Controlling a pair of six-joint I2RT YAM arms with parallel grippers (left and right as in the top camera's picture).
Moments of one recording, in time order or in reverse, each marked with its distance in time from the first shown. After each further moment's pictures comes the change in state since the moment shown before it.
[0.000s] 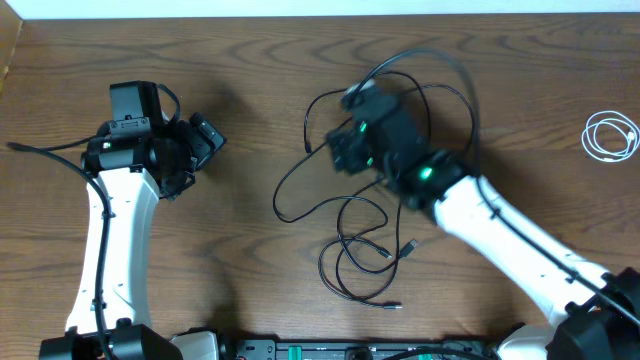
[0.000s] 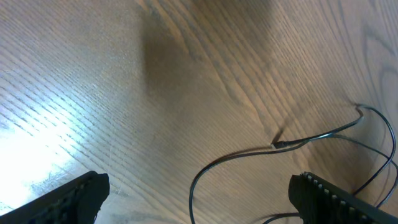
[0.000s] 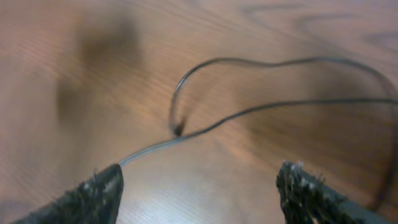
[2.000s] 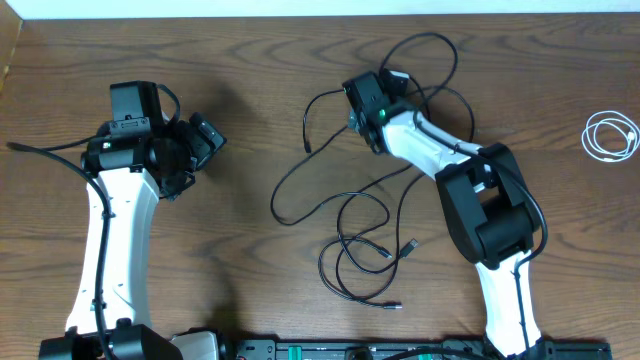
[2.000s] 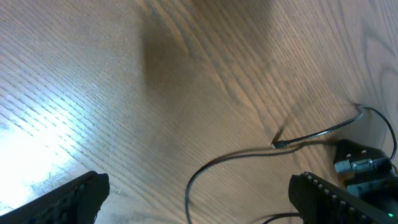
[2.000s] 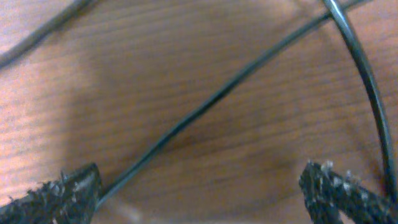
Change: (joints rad) left arm 0.000 0.000 0.000 0.000 0.000 0.000; right arm -0.126 0.694 0.414 -0.164 0.355 0.383
